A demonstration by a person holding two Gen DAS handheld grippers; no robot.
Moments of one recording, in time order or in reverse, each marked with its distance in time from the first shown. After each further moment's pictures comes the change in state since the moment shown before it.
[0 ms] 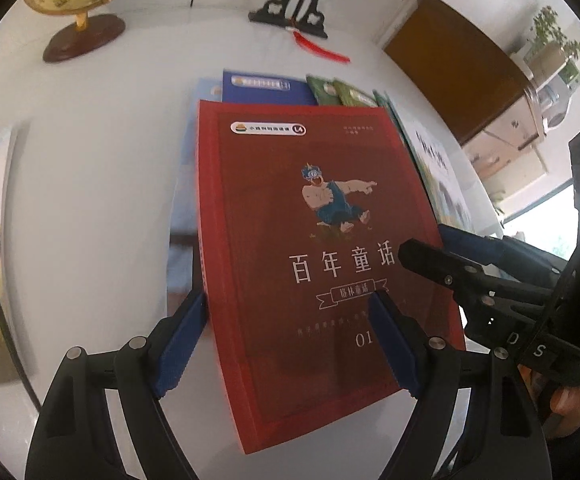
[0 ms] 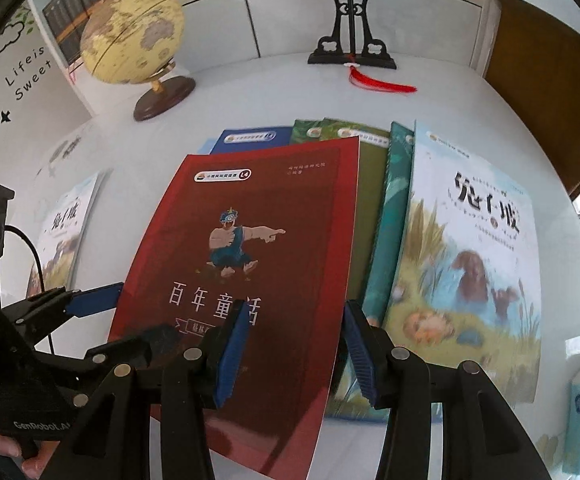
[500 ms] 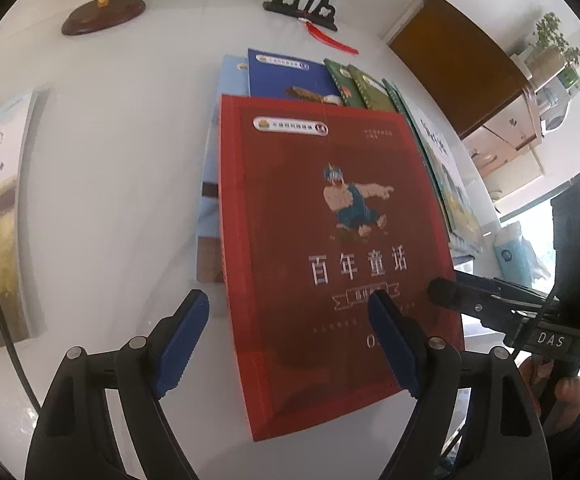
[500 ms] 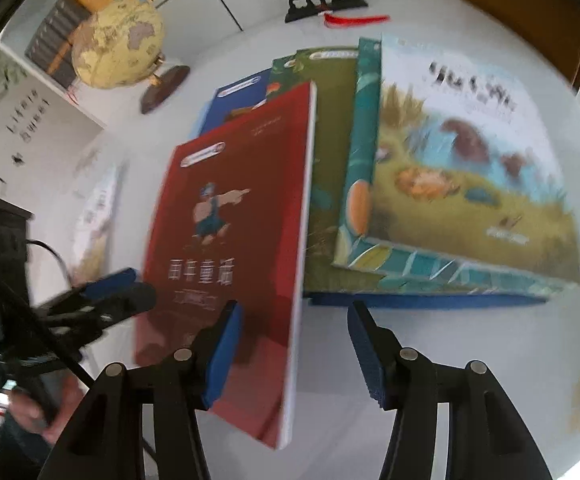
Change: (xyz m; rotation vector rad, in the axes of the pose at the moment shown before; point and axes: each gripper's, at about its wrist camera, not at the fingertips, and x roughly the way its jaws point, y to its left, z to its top) left arm -0.008 0.018 -0.019 -0.030 0.011 -0.019; right arm -0.004 -0.028 -0.053 0.210 0.095 0.206
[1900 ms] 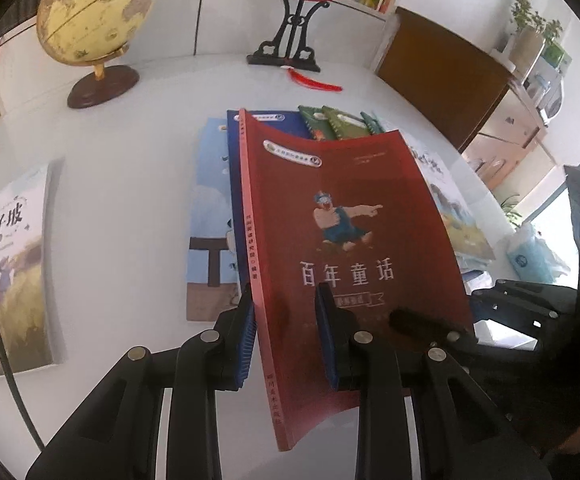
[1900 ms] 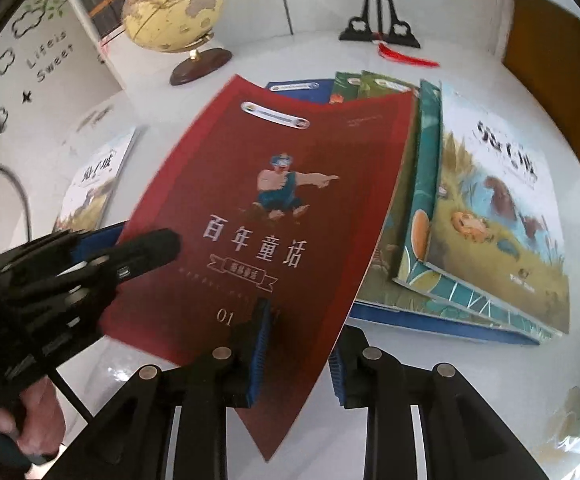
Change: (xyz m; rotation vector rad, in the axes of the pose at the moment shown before) left arm -0.018 -0.041 0.000 0.118 -0.199 0.112; right arm 0.005 0.055 -0.016 -0.271 -0.066 -0.165
